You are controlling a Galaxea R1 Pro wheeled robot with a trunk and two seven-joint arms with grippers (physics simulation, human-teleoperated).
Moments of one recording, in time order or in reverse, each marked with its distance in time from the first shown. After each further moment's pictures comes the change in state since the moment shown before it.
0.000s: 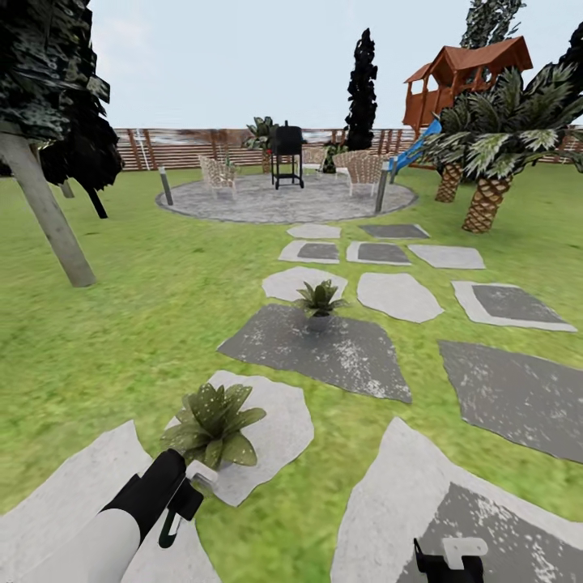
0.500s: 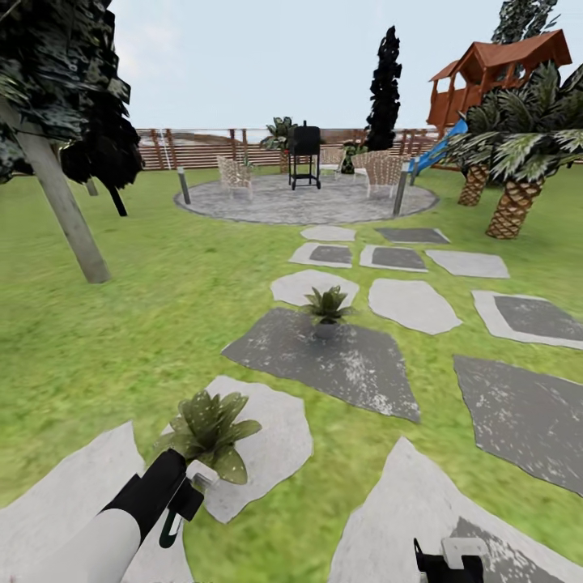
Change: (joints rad) left arm 0.000 -0.001 0.000 0.000 0.000 -0.001 0.000; right arm 0.000 0.000 0.000 -0.001 0.000 0.000 0.000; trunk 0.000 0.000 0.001
